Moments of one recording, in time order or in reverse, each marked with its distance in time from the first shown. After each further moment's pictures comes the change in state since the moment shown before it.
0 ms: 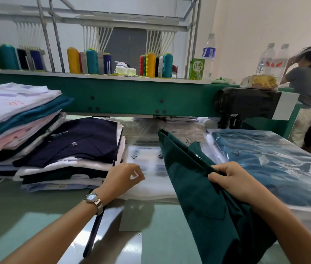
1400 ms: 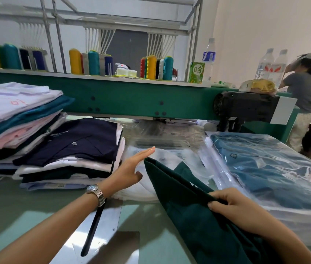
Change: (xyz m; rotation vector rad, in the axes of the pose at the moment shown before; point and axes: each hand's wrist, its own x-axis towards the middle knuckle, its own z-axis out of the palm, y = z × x) left_hand 0.016 0.016 -0.011 -0.510 -0.132 0.127; right_hand -0.033 0.019 0.009 -0.072 -0.213 0.023
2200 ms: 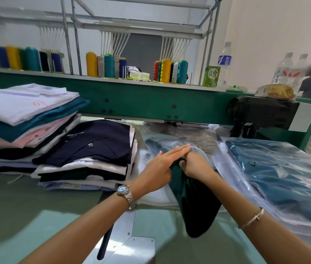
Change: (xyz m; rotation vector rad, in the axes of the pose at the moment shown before) left_hand 0.020 0.053 0.009 0.150 0.042 0.095; right_hand 0.160 -0.056 0.038 -0.364 0.293 0.042
